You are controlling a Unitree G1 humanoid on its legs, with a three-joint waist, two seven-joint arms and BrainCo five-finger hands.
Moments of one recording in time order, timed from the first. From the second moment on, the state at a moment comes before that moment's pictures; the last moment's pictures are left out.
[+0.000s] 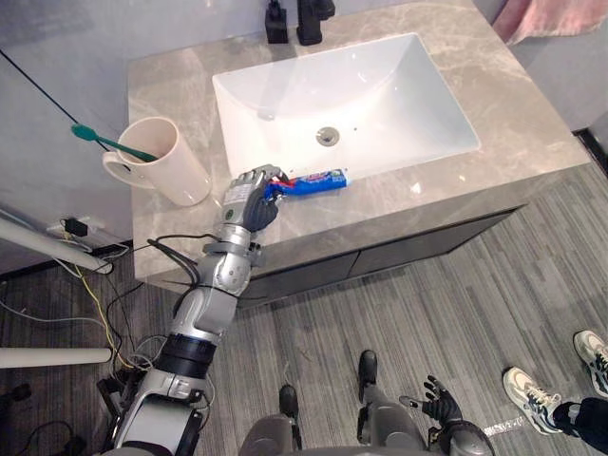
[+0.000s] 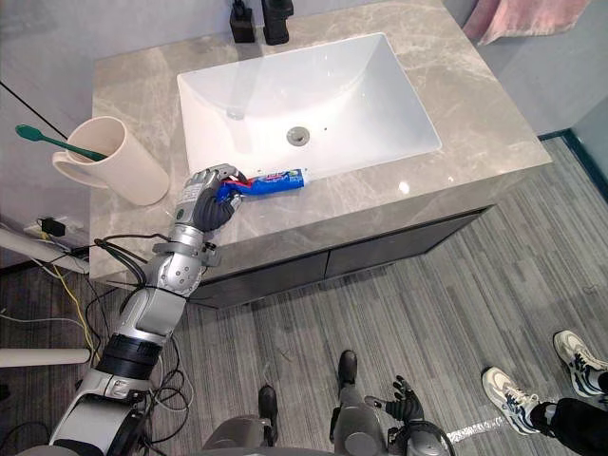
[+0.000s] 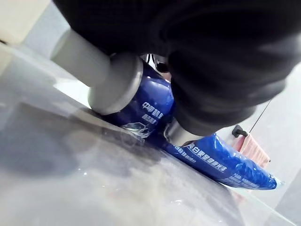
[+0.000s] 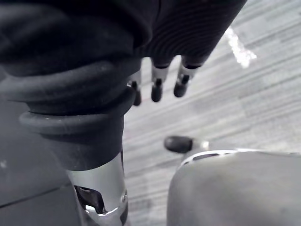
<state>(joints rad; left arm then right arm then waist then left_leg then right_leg) -0.39 0.29 -0.14 0.09 0.73 -0.08 0.17 0.15 -0.13 -0.11 0.83 0.04 -0.14 0.01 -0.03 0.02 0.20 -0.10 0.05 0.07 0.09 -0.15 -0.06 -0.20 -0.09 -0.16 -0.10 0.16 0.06</state>
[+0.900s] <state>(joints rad) -0.29 0.22 -0.19 0.05 0.88 -0.02 0.37 0.15 -0.09 -0.08 0.81 0.07 -0.19 -0.02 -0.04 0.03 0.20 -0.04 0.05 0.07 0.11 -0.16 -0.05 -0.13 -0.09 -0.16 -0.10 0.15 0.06</state>
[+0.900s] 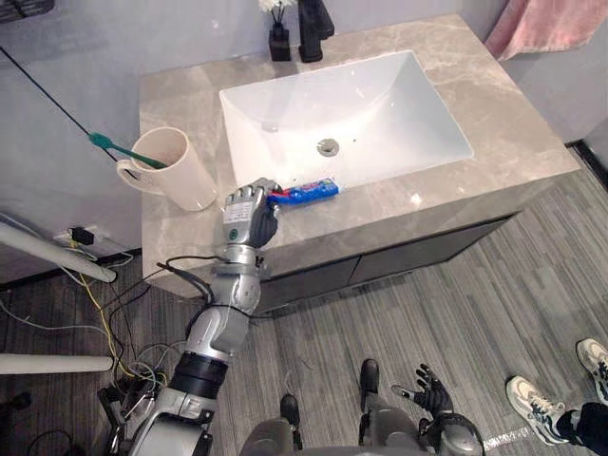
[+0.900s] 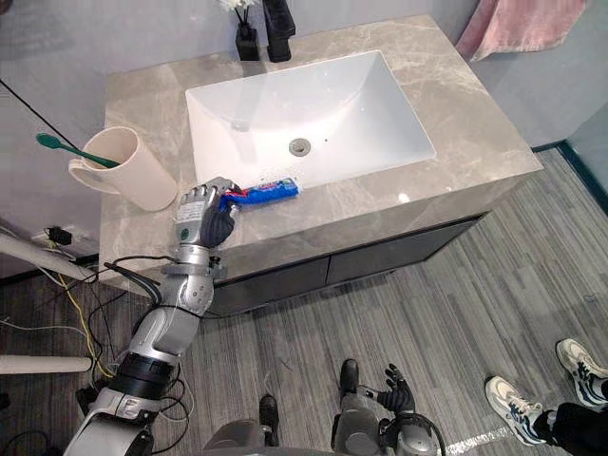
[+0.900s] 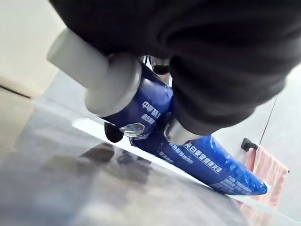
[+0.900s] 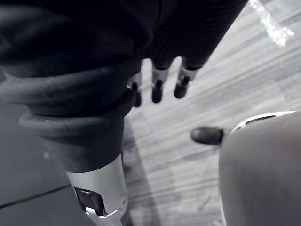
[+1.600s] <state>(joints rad) -0.29 0.22 -0.22 -0.09 0.83 -0.05 0.40 0.21 -0.13 0.08 0.71 0.19 -0.18 0.08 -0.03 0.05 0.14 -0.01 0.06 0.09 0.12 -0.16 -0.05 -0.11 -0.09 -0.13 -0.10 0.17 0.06</state>
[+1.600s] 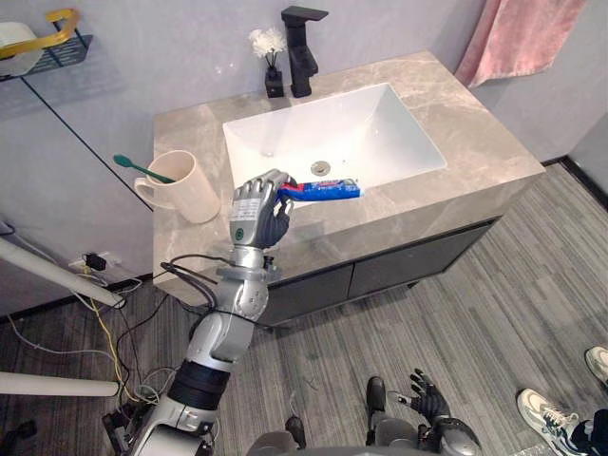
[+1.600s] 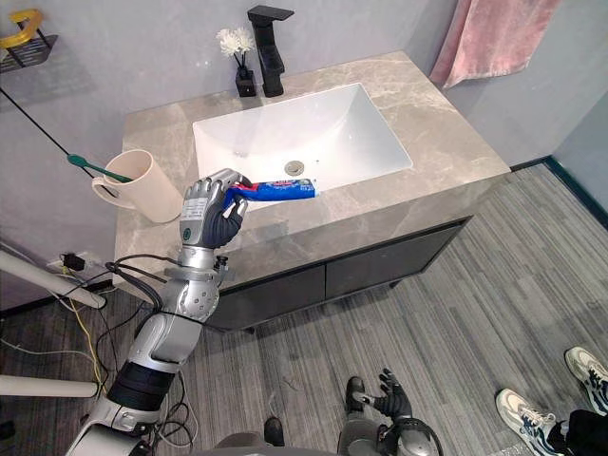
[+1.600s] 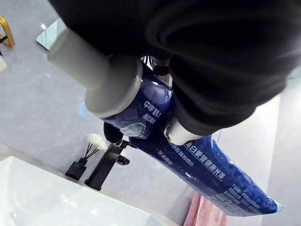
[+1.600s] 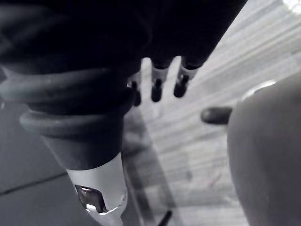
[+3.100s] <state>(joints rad) -0.31 0.14 -0.37 -0.20 0.68 -0.10 0.40 -0.05 0.00 0.08 -0.33 1.14 -0.46 0.00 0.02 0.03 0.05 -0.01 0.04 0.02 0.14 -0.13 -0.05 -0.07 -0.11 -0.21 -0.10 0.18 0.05</state>
